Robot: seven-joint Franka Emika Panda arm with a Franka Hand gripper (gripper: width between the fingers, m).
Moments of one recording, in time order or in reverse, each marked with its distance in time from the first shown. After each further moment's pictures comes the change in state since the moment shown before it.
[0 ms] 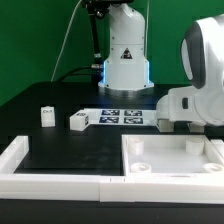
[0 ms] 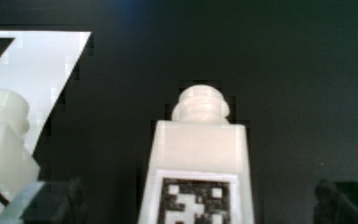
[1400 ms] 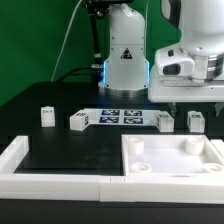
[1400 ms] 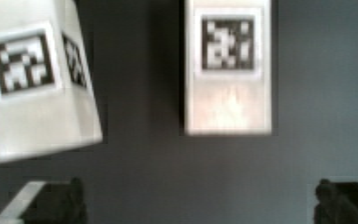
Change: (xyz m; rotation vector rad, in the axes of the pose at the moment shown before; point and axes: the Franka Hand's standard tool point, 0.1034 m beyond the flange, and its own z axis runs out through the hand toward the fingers) arm -0.003 0.017 -0.054 0.057 0.579 0.024
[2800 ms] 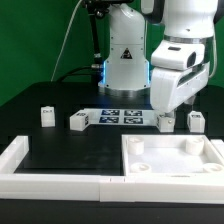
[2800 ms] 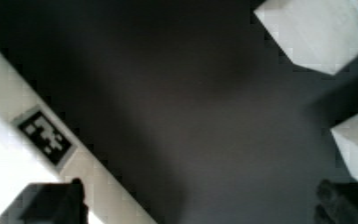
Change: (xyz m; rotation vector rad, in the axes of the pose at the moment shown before) arm 0.033 0.038 -0.027 -0.229 0.368 -0.909
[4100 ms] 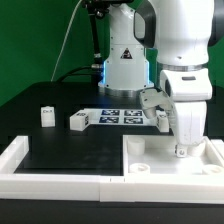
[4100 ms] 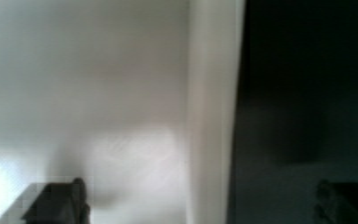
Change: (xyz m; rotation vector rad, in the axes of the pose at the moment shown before) arm 0.022 0.046 0.036 0.001 0.034 -0.718
